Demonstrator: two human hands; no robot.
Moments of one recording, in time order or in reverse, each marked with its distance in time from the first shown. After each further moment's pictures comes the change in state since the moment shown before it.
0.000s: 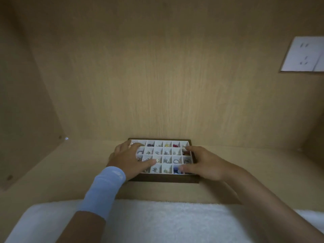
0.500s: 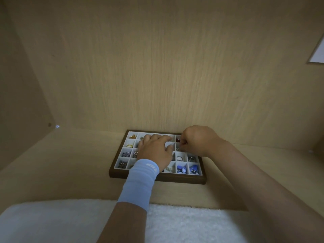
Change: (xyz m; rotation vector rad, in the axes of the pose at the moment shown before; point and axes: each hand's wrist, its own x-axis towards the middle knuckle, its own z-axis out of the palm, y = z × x) left_hand 0.031 0.059 0.041 -0.125 0.103 0.149; right_hand 0.070 -0.037 -0.010 -0.767 0.088 -0.140
